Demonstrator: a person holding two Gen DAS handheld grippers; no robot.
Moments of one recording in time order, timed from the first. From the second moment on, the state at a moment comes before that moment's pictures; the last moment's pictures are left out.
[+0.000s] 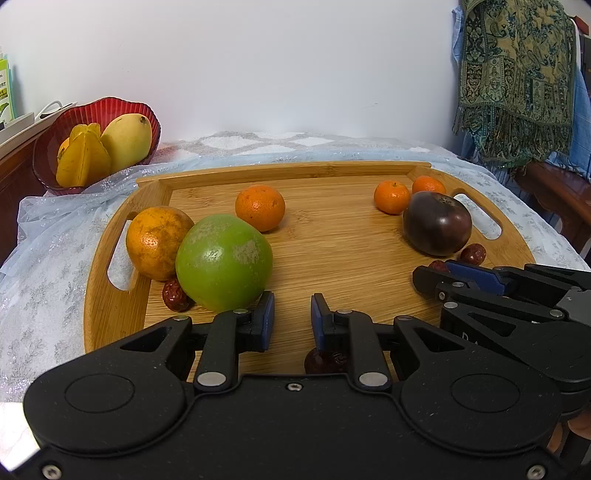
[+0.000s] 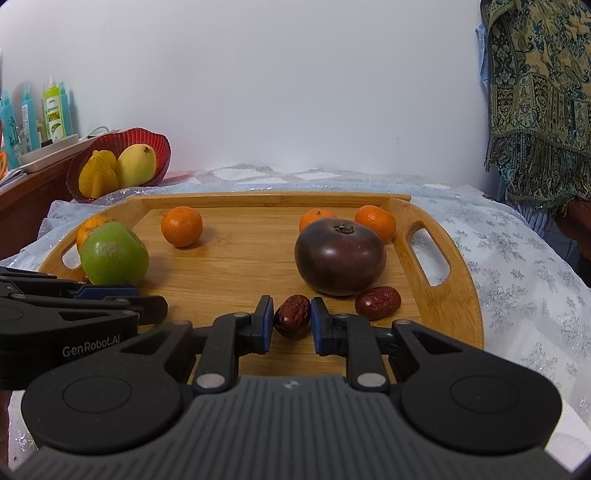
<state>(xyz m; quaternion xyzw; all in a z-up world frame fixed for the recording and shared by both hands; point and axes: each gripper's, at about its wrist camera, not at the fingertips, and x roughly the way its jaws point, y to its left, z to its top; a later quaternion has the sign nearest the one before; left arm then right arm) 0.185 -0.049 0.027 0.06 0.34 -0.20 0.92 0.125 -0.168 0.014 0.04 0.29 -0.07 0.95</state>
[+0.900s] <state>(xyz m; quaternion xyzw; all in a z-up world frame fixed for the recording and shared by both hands) 0.180 -0.051 0.028 0.07 0.34 -0.21 0.92 0.124 -0.167 0.013 0.04 0.28 -0.07 0.96</state>
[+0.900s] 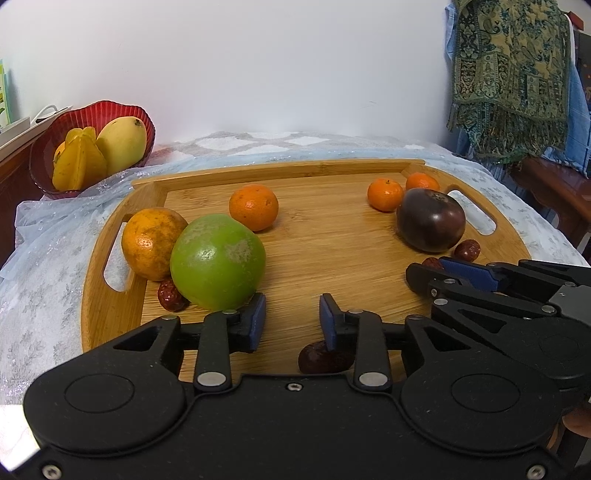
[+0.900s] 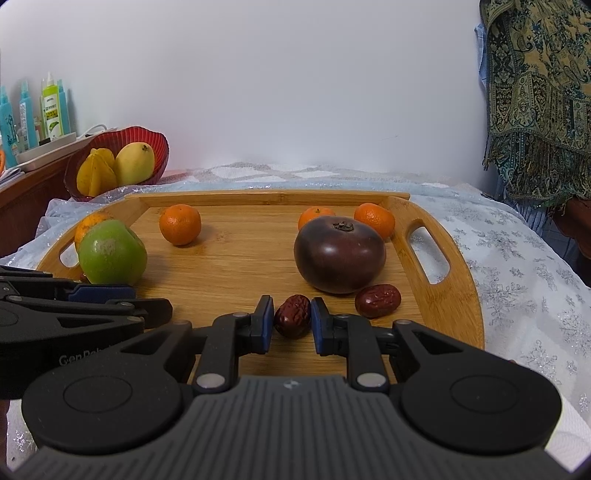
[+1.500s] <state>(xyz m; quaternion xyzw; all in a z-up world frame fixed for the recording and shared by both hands) 0.176 -0.049 0.032 0.05 0.34 -0.22 0.91 0.117 -0.168 0.018 0.05 0.26 -0.08 0.96</state>
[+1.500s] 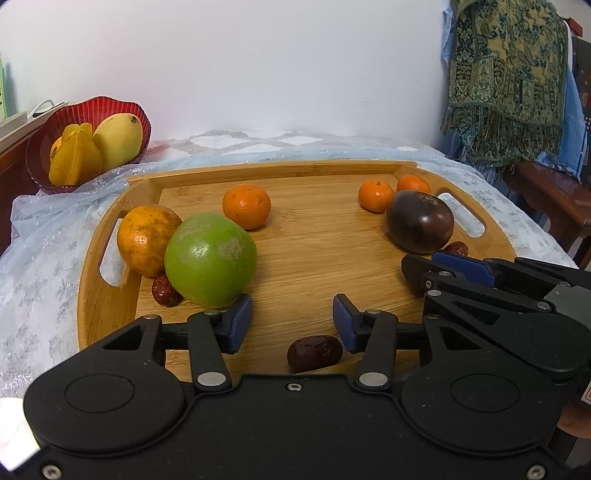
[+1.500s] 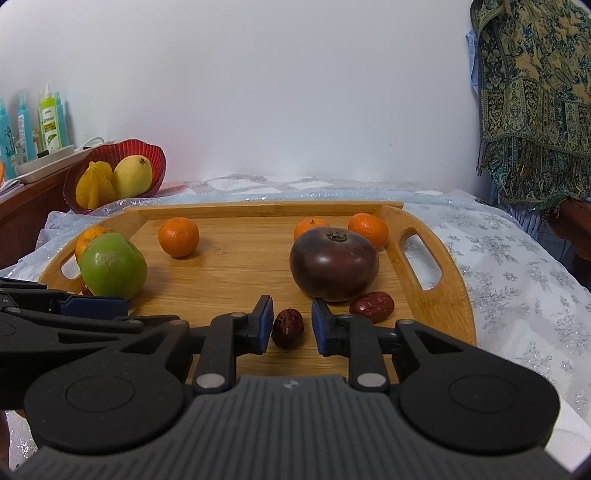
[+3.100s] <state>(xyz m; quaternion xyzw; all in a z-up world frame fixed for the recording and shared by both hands) 0.113 0.018 0.045 0.01 0.34 -0.18 0.92 0.029 -0.154 0.032 0.04 0.21 -0.11 0.97</state>
